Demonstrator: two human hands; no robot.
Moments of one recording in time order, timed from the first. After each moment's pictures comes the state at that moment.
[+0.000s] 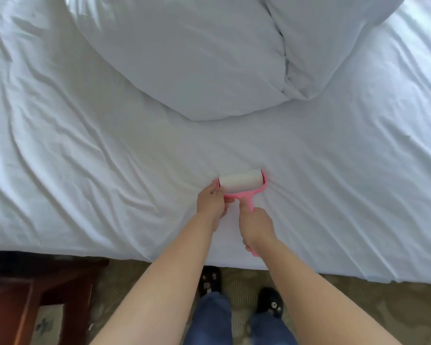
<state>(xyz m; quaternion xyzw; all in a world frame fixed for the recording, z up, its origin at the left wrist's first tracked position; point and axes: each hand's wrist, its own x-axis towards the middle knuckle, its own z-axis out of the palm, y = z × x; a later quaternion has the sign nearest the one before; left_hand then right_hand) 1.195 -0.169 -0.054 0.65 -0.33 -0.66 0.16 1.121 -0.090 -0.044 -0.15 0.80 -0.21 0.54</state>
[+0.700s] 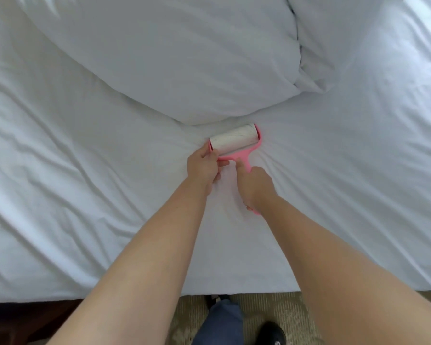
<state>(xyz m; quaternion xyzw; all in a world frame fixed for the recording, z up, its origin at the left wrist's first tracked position) 1.171 -0.289 -0.080 0.63 -0.35 -0.67 0.18 1.094 -0.204 -0.078 -0.21 0.84 -0.22 0.45</state>
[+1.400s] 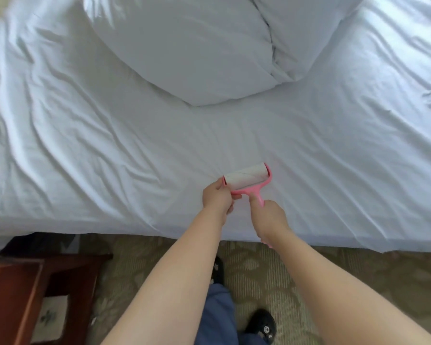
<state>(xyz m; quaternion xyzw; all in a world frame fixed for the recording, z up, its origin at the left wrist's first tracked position) 1.206 -0.096 -0.035 0.66 -0.31 -0.66 0.17 1.123 -0.012 -0.040 -0.24 0.82 -0.21 0.47</state>
